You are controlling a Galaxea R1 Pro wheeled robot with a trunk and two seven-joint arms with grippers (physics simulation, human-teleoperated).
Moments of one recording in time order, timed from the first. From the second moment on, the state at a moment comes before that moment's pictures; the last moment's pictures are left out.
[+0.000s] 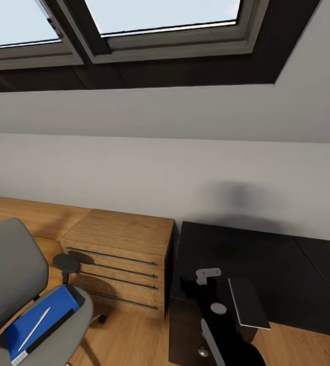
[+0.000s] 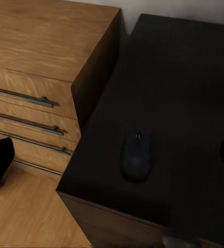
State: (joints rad) left arm -0.06 -0.04 -0.23 -0.16 0.55 -0.51 -0.02; right arm -0.25 0.13 0.26 -1.26 -0.02 0.38 -0.20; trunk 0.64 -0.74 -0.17
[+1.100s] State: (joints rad) left arm -0.06 0.00 -0.23 -0.02 0.55 -0.79 -0.04; right arm -0.27 0.13 0.24 -1.17 -0.02 0.39 -0.21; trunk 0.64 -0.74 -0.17
